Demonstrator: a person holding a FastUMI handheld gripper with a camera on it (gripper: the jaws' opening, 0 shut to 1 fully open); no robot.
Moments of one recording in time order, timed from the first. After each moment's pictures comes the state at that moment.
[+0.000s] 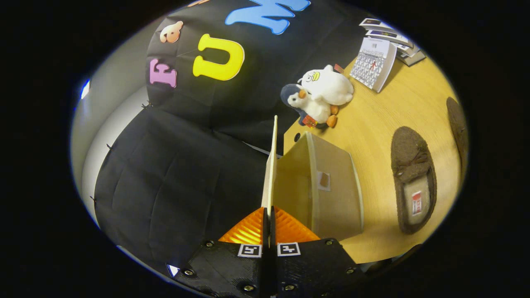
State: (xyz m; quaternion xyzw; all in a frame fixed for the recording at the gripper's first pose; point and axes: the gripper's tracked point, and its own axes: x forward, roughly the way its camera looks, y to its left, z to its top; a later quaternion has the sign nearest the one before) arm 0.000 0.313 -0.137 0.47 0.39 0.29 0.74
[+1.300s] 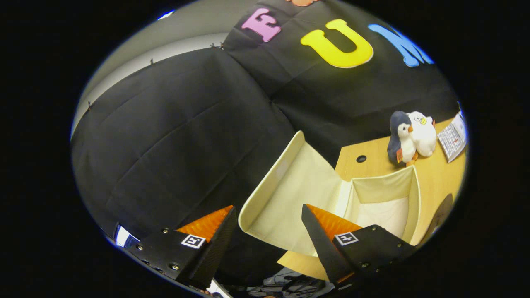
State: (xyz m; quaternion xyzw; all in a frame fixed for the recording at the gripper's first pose) arm -0.022 0.505 -0.032 0.22 0.29 0.42 0.83
